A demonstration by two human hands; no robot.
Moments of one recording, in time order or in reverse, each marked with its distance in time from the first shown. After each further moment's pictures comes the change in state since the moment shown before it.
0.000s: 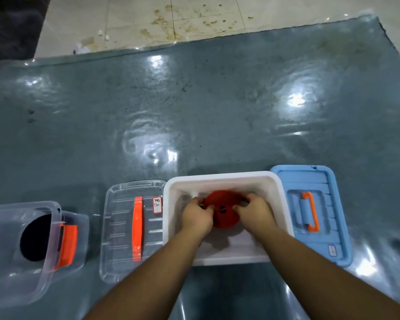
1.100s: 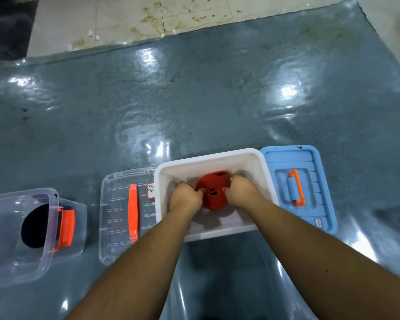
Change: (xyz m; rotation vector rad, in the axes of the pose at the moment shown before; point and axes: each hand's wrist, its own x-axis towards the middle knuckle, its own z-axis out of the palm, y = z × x) left_hand -0.006 0.009 -0.015 0.383 -0.025 0.005; right_hand -0.010 -0.019 -0.014 -0.355 -0.167 -0.092
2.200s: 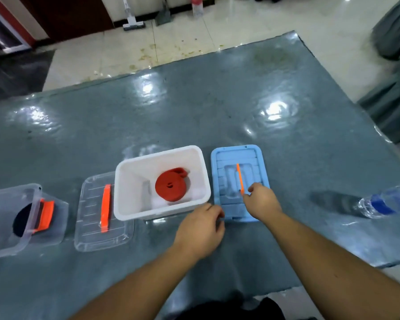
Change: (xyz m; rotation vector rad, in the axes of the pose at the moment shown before) left_hand -0.206 0.048 0.099 0.335 0.106 0.826; right_hand -0.062 0.207 -0.066 0.074 0.318 0.022
